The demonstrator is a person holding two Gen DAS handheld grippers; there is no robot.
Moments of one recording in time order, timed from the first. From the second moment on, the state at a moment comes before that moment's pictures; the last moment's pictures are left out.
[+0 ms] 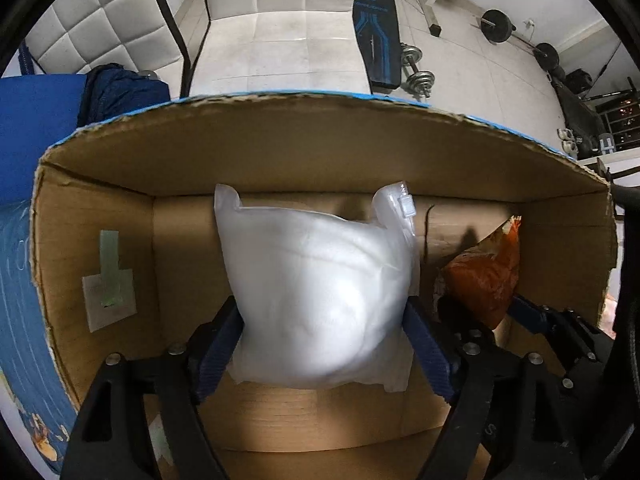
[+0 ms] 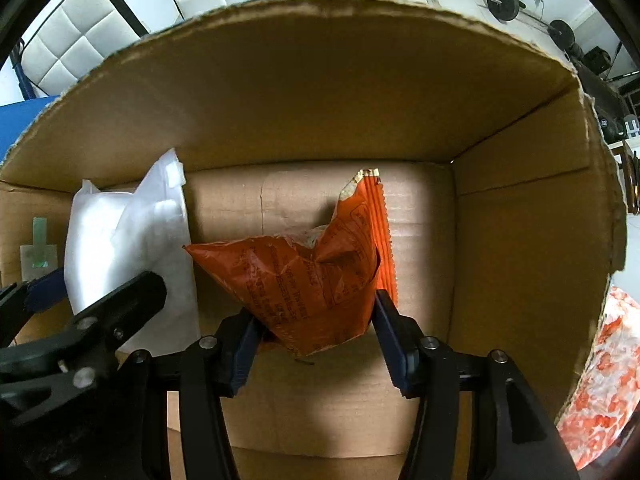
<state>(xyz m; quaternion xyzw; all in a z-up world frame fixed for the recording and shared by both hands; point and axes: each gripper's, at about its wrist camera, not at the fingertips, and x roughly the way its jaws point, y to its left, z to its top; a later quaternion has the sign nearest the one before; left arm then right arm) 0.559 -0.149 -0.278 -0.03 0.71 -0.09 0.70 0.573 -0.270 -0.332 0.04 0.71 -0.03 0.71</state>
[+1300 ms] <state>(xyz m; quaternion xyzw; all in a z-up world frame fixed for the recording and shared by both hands) 0.378 -0.074 -0.090 0.01 0.52 -0.06 0.85 0.370 -0.252 -0.137 0.03 0.56 -0.04 0.82</state>
